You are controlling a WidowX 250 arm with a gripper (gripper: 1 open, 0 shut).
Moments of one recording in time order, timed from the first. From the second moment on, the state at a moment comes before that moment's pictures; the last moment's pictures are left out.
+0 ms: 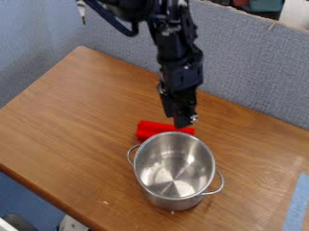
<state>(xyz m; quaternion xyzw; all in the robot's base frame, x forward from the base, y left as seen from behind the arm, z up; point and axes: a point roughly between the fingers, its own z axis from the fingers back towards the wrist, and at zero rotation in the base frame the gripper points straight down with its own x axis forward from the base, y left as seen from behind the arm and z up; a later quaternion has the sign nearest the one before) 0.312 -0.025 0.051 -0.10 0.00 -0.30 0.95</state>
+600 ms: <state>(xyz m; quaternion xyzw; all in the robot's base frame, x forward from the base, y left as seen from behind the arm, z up) 0.327 0.004 0.044 -0.10 0.01 -0.41 0.91</state>
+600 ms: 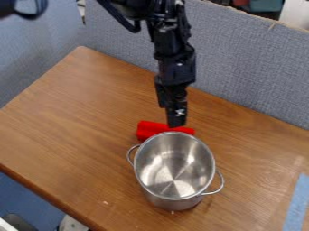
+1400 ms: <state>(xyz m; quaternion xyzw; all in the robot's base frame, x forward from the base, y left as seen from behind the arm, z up) 0.314 0.082 0.000 -0.12 0.01 -0.39 0.91</state>
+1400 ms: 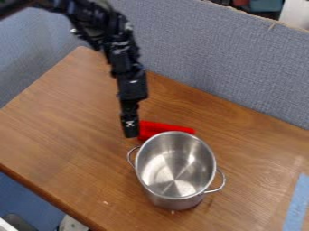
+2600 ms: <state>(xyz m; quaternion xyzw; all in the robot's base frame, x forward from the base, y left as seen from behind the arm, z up) 0.204 0.006 0.006 -0.08 0.03 -0.48 0.88</state>
